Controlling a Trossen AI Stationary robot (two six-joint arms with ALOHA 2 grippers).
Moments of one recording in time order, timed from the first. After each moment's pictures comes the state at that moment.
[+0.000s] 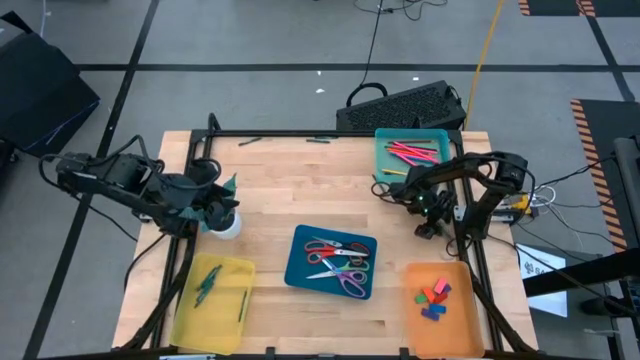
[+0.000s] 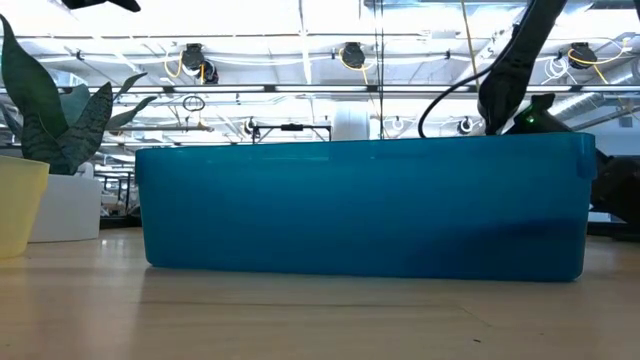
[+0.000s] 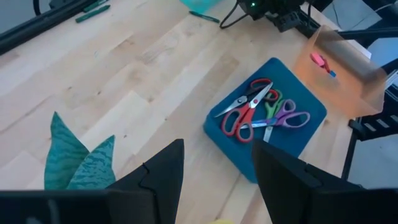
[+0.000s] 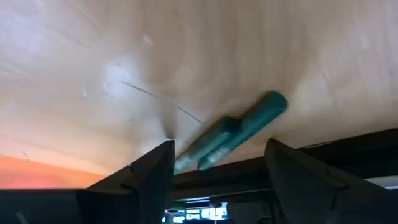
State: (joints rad) left arm -0.28 0.90 1.25 -1.17 -0.37 -0.87; right arm -0.42 1.70 0.63 -1.15 -0.18 0.19
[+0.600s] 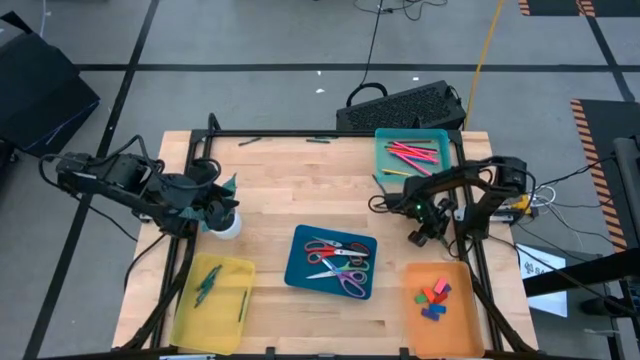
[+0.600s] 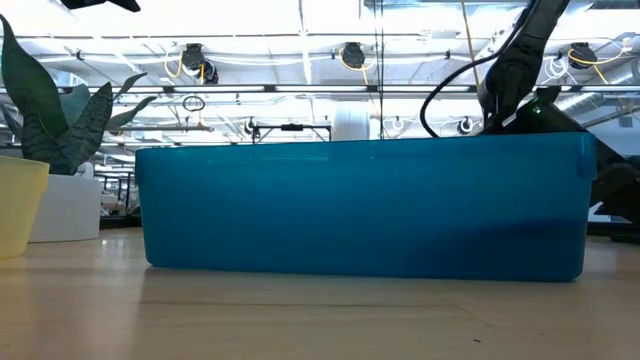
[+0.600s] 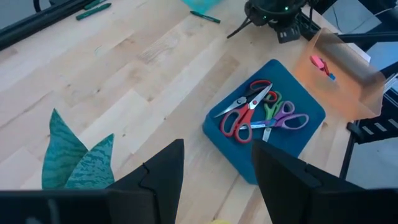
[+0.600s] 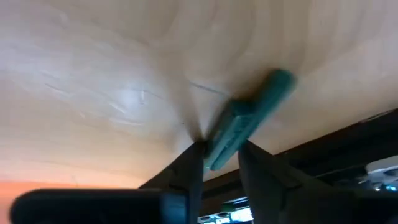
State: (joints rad) left arm -0.28 0.90 1.25 -1.17 -0.37 -0.89; right arm -0.26 1.69 0.63 -1.11 -0.25 0.52
